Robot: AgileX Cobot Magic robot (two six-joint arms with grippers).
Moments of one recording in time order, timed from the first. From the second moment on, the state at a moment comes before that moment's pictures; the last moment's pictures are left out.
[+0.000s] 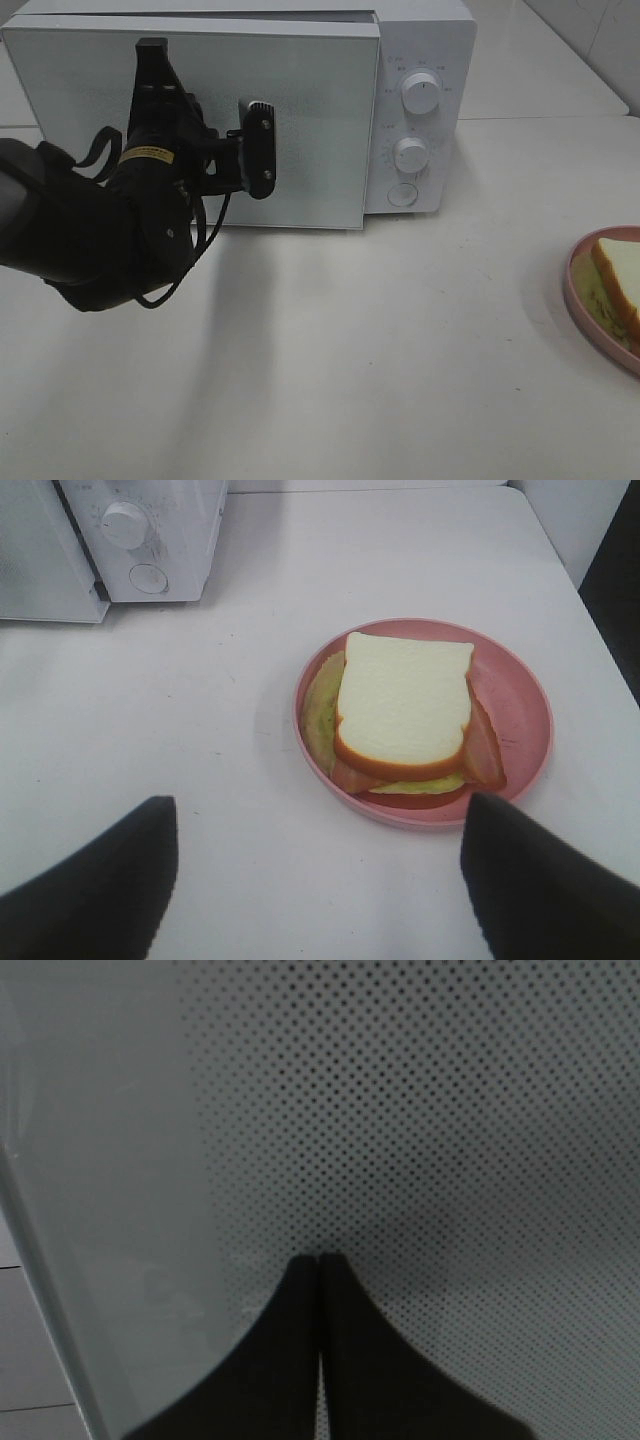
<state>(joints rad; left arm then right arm) -0.78 2.00 -0.92 -0.92 -1.13 2.05 0.02 0.00 -0.50 -0.03 1.04 0.05</state>
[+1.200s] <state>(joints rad) -0.78 2.09 -1.04 -0.94 -1.10 2.03 0.02 0.00 -0.50 -0.03 1.04 0.05</state>
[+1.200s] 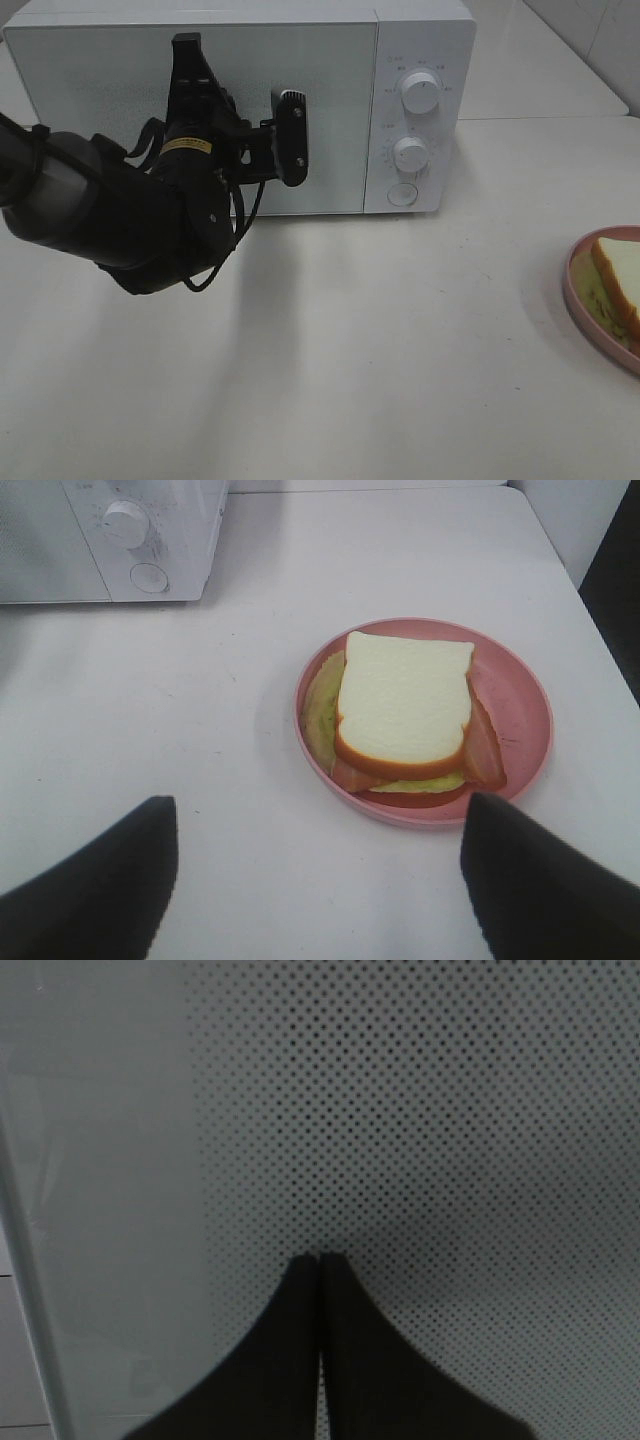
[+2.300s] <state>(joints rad) -0.71 1.59 -0.80 -0.41 -0.13 0.75 0.02 0.00 -0.50 -0.03 1.04 0.05</state>
